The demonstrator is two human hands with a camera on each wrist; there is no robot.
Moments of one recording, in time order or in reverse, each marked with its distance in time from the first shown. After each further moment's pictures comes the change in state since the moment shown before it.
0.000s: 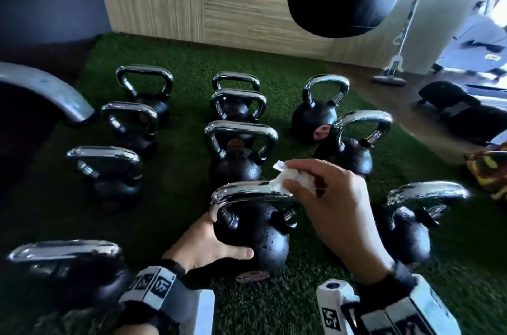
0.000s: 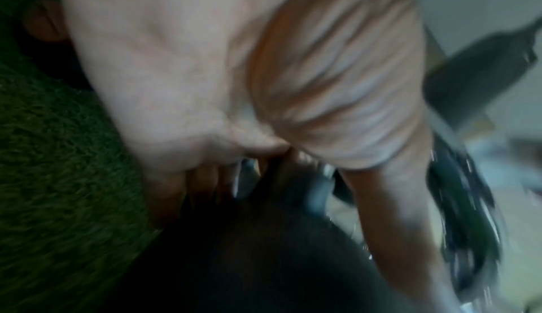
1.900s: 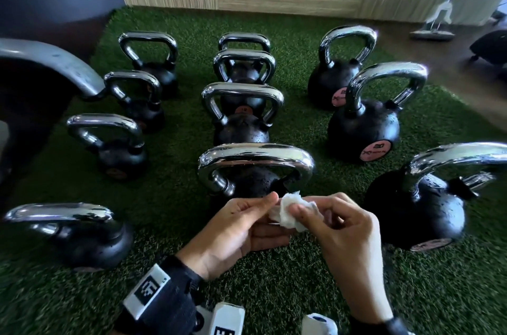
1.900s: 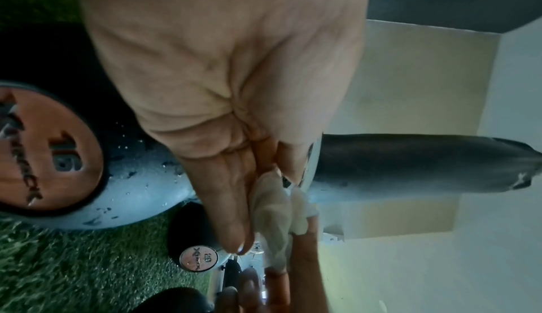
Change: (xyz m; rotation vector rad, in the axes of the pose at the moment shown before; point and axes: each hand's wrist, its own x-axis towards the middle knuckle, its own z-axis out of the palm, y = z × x) left_hand -0.037 0.061 0.068 -0.812 -0.256 -0.084; right_hand -0.090 0.080 0.027 0.387 0.059 0.281
